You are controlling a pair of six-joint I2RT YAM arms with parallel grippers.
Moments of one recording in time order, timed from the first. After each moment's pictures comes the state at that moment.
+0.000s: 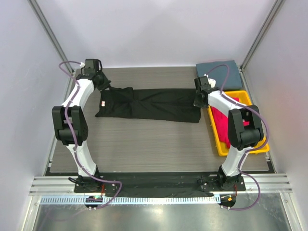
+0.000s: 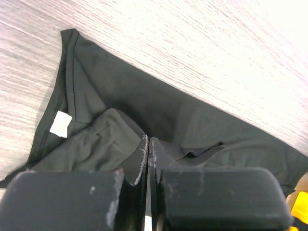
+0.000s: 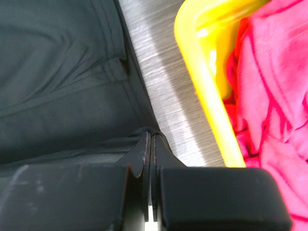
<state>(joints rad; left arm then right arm) -0.02 1.91 1.62 -0.50 0.02 -0.61 0.24 1.82 1.26 -0.47 0.30 0.52</state>
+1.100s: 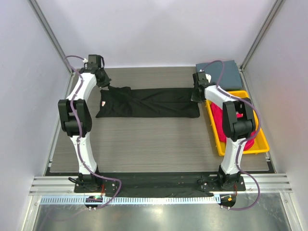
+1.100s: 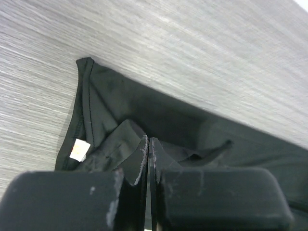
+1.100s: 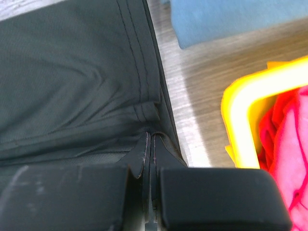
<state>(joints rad) -0.02 2.09 1.85 -0.63 -0.04 -0.51 0.21 1.98 1.42 -0.43 0.23 0.44</state>
